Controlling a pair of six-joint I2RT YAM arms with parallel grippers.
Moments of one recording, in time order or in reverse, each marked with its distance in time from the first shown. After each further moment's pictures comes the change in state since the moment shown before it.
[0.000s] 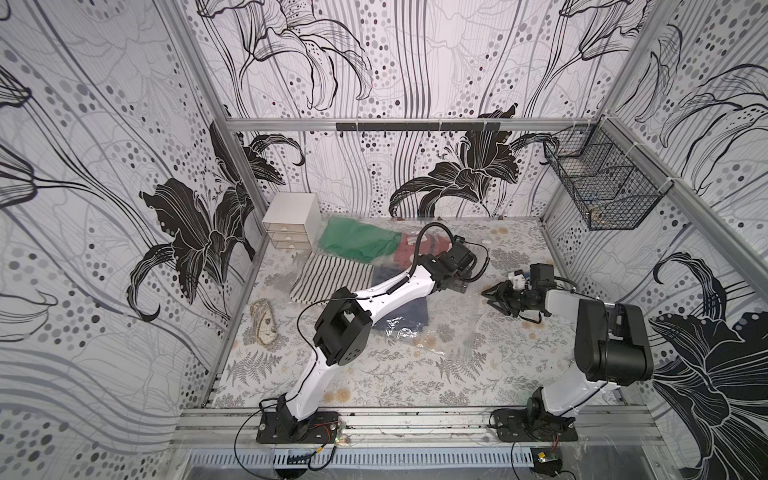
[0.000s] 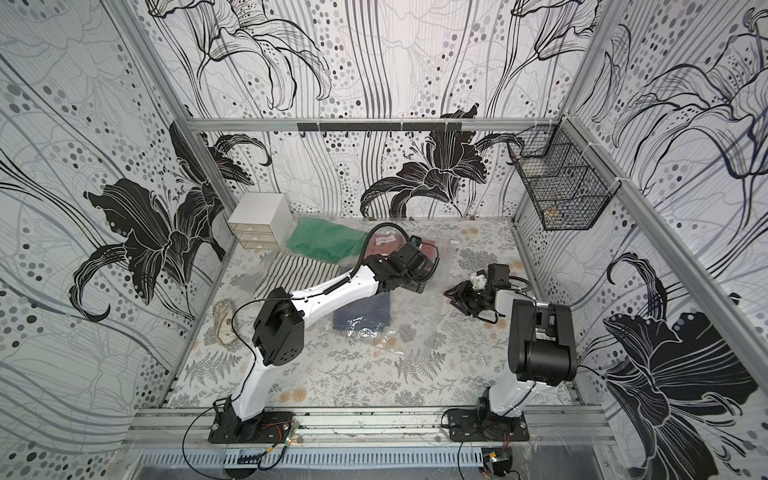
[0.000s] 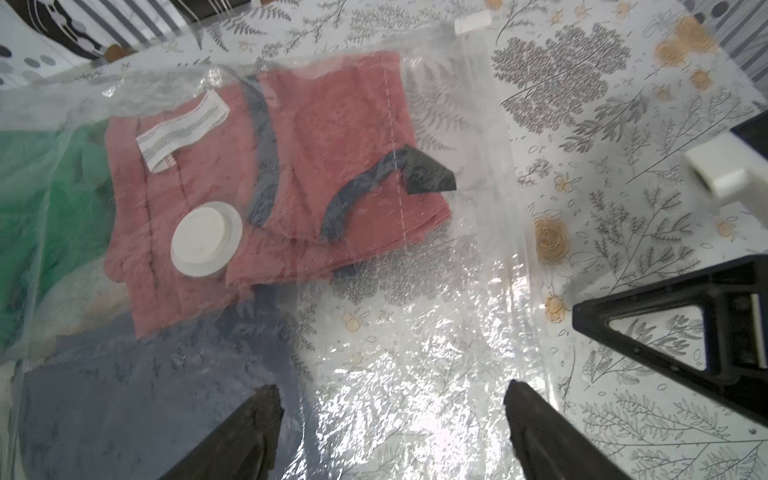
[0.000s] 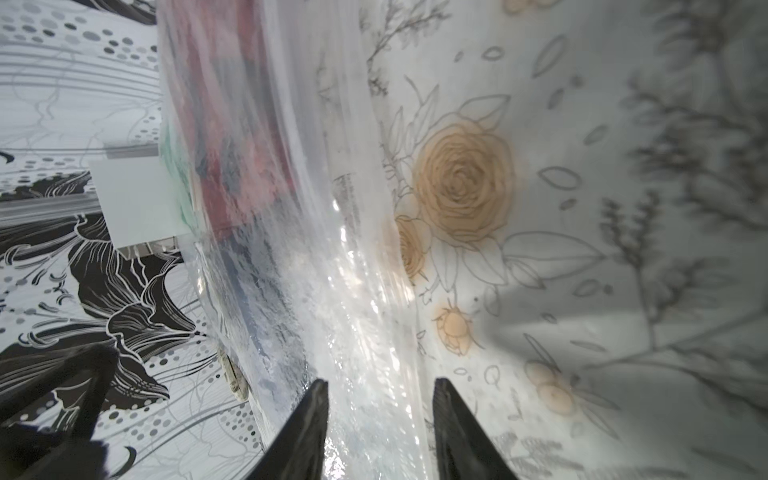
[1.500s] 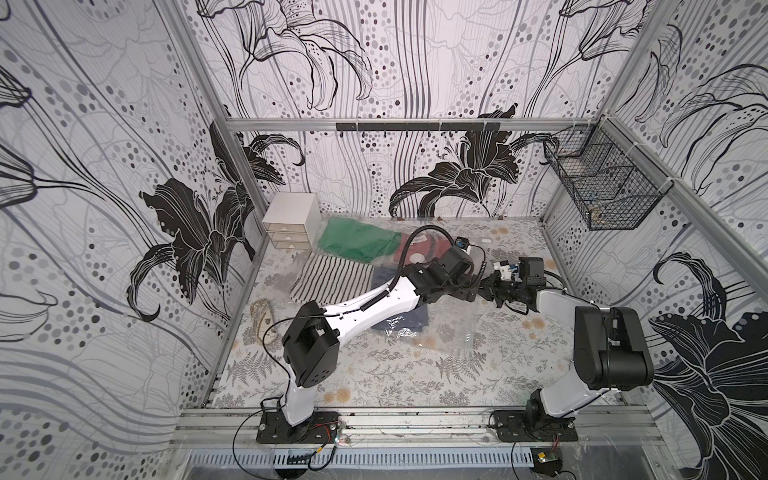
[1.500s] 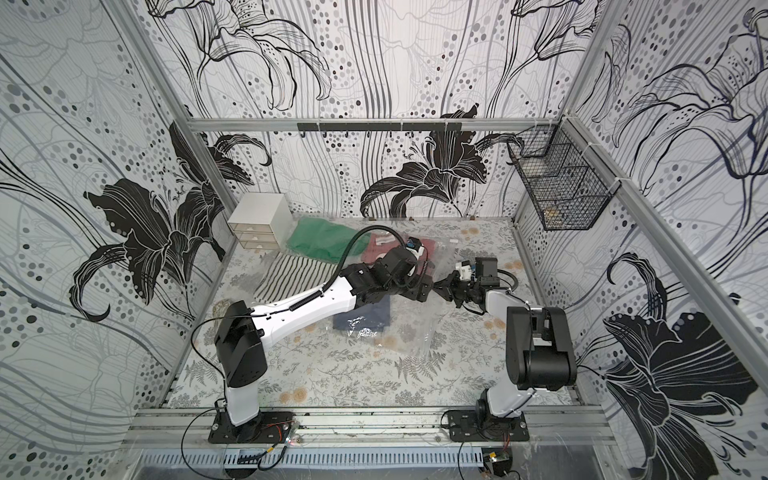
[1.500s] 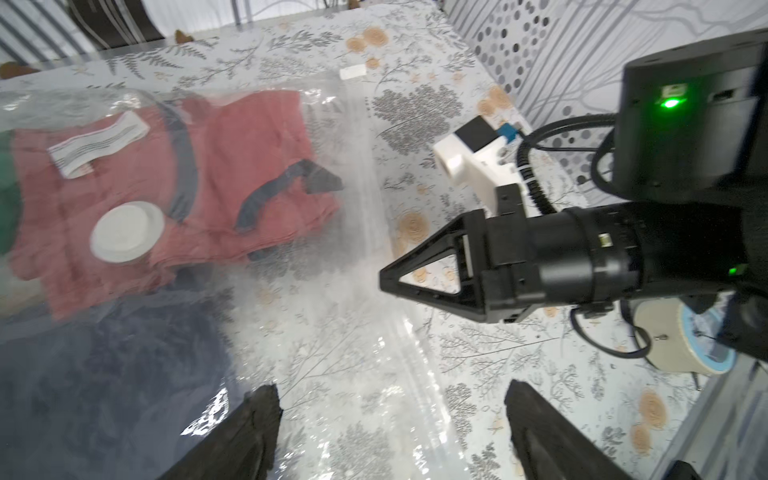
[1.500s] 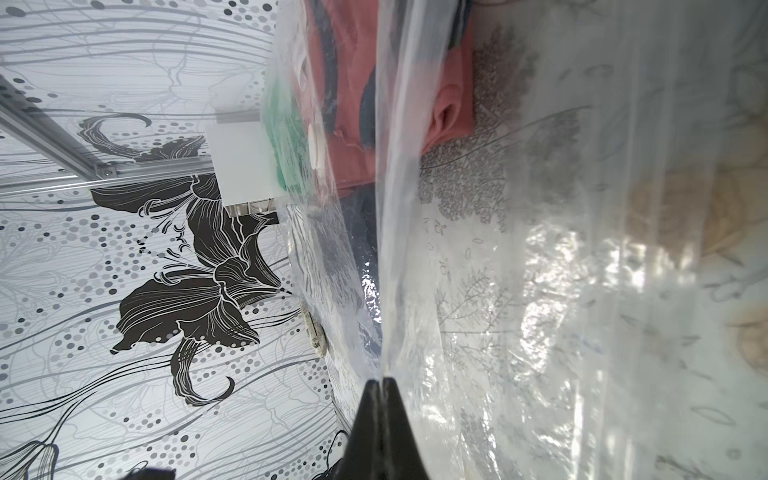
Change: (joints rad) left arm -0.092 -0.230 -0.171 0.137 0.164 -0.053; right arm 0.120 -0.075 0.001 0.171 -0.134 0.274
